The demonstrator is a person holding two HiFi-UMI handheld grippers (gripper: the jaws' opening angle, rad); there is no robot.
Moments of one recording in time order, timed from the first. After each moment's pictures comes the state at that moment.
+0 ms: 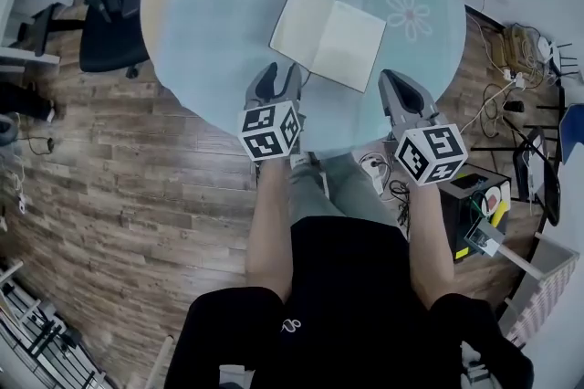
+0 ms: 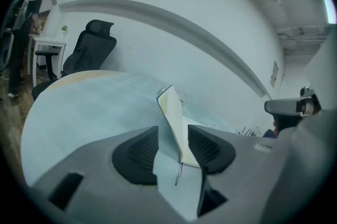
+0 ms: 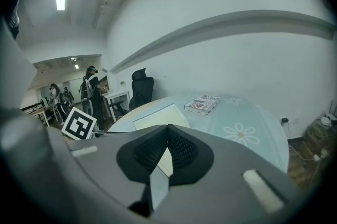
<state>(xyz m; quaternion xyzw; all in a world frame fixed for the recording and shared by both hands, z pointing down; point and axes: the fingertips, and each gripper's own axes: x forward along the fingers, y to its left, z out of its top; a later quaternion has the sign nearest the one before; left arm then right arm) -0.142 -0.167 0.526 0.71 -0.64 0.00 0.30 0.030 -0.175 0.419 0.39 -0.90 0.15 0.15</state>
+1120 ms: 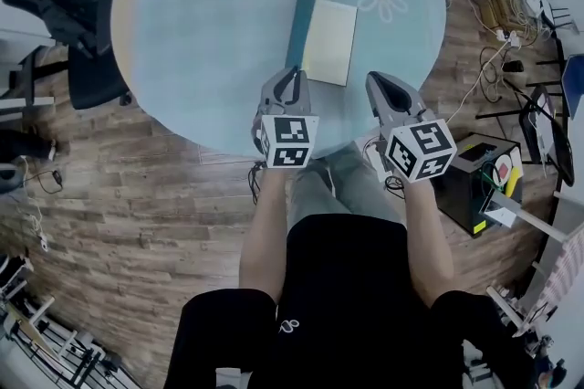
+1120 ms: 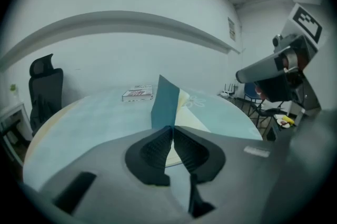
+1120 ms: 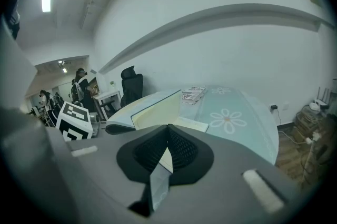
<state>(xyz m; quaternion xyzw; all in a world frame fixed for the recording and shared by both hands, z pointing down) -0.044 -0.184 0.533 0.81 -0.54 0.20 0.13 0.073 -0.172 0.456 0.43 -0.87 0.19 0.15</state>
